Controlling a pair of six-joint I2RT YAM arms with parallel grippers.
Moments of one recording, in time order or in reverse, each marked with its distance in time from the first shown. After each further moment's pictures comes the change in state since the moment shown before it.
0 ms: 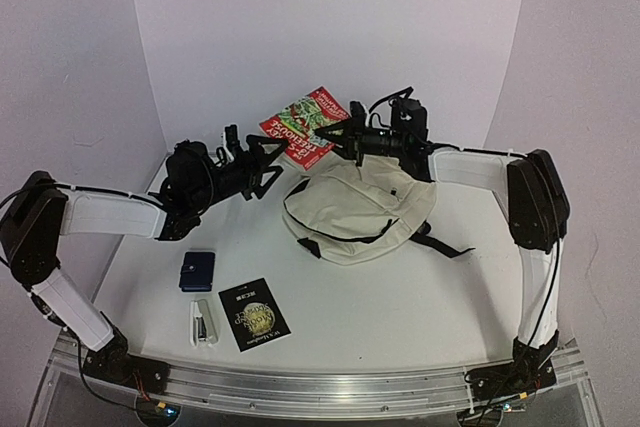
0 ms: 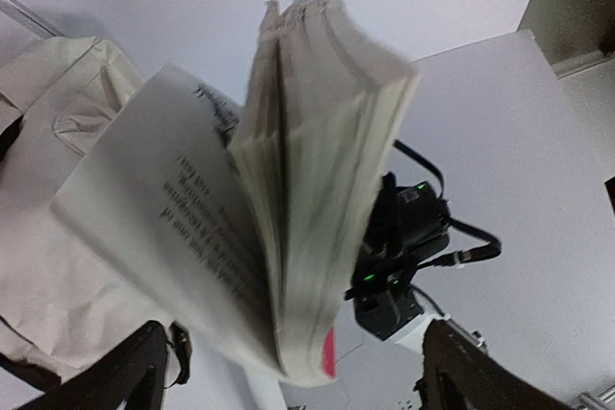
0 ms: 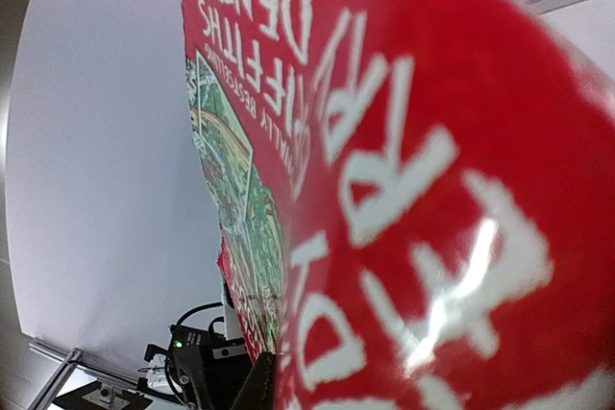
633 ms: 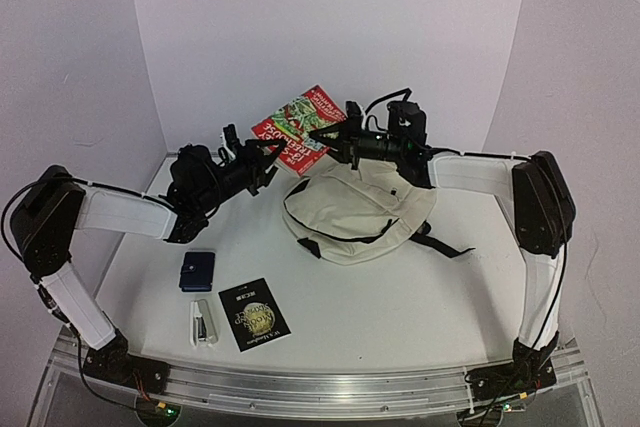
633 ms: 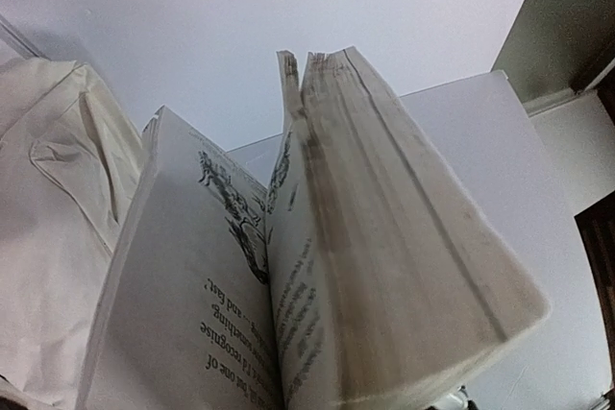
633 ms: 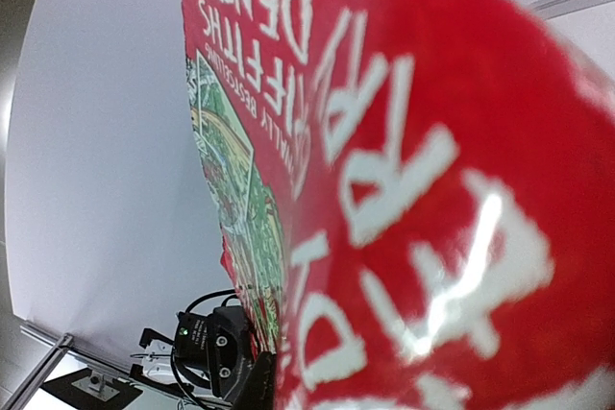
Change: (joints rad) left arm -0.003 0.081 0.015 0.179 -0.078 -0.101; right arm 0.045 -0.054 -0.078 0.054 0.040 -0.027
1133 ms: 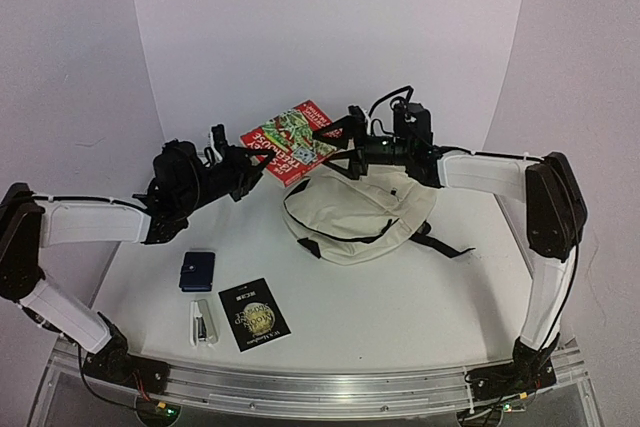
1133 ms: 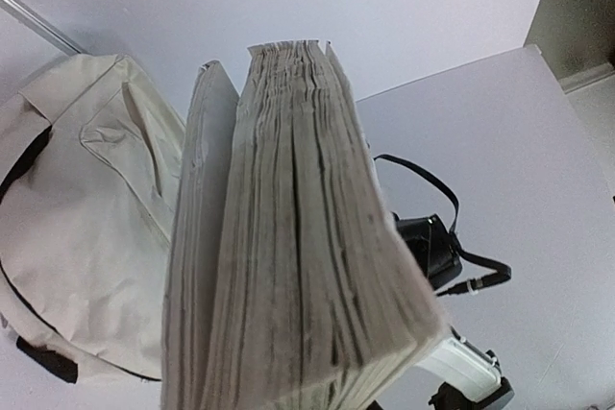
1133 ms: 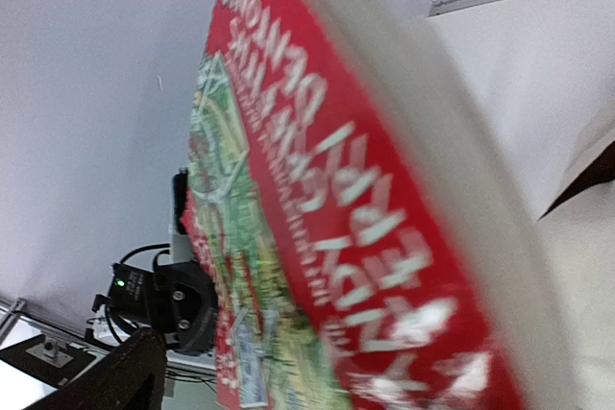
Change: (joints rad) left arm 0.001 -0.198 -0.057 -0.272 0.019 0.119; right arm -0.020 -0.073 -0.061 -0.161 -0.012 -0.196
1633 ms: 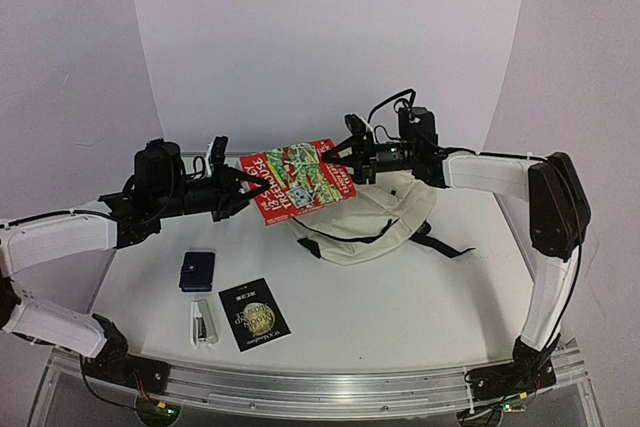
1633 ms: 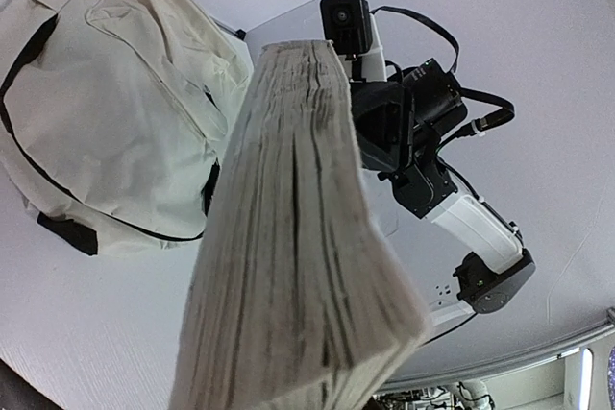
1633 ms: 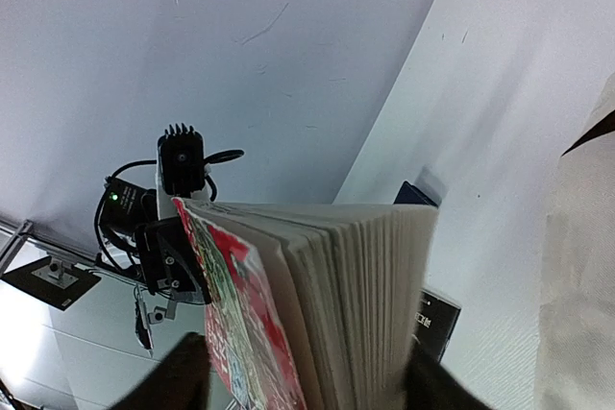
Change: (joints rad) left arm 0.000 -0.219 -0.025 -0.405 0.257 0.155; right arm -0.024 -0.015 -0.029 -0.070 -0.241 -0.110
